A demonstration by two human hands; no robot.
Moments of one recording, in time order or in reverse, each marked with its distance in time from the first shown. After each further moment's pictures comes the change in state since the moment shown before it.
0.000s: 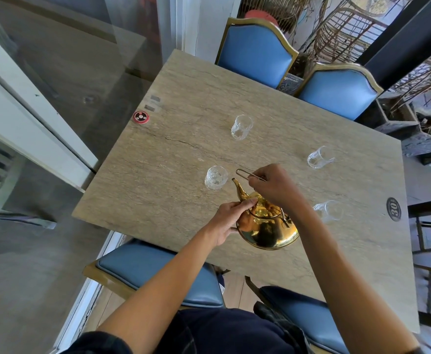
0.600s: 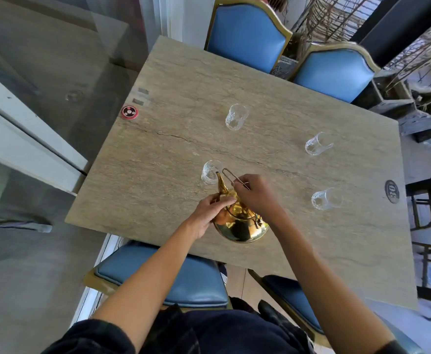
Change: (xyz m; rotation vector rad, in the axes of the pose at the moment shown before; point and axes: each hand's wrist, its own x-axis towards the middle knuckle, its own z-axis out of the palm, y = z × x) left_hand 0.022 -0.009 -0.054 0.087 0.087 -0.009; right_hand 0.001 0.007 0.054 0.173 0.018 0.143
